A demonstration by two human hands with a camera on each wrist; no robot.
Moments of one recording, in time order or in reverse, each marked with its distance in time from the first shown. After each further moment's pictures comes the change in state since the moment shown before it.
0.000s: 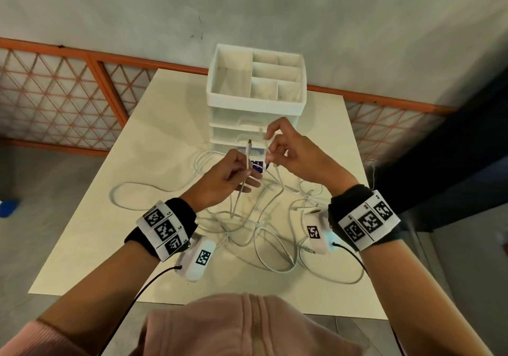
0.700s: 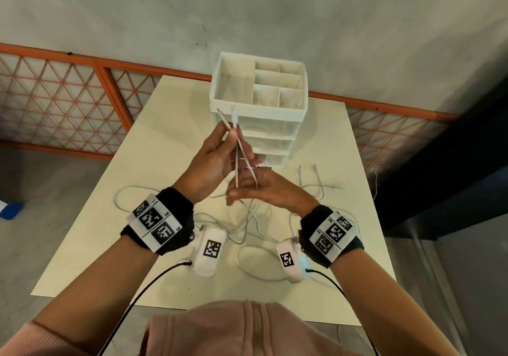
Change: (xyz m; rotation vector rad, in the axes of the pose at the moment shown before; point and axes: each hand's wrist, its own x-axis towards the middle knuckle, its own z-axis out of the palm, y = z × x) left_hand 0.002 0.047 -0.010 -0.395 0.183 0.153; right_hand 0.003 0.003 0.061 0.398 -0.309 0.077
